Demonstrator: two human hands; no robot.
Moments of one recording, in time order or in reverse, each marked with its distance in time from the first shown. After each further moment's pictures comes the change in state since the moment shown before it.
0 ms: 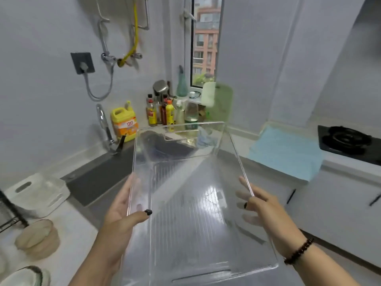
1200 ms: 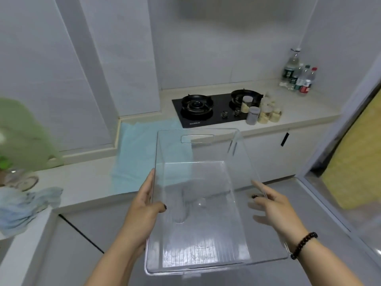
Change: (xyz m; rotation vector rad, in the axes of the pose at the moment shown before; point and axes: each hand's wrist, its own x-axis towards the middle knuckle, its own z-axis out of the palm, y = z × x) left_hand 0.239 -0.139 0.449 0.278 -0.863 -0.297; right_hand 0.114 0.114 -0.319 0.271 0.935 0.320
